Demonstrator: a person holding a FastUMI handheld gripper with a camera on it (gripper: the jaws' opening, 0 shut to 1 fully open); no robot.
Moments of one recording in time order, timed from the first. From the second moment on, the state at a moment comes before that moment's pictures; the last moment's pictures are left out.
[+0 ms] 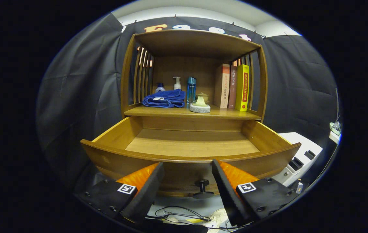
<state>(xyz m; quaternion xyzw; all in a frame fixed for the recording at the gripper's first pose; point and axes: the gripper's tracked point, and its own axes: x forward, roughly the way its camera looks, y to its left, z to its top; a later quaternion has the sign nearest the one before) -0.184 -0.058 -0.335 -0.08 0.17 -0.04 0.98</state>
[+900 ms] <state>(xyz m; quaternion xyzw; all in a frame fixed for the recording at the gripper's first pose) -0.137 -0.063 -0.341 -0.08 0.17 -0.04 0.98</state>
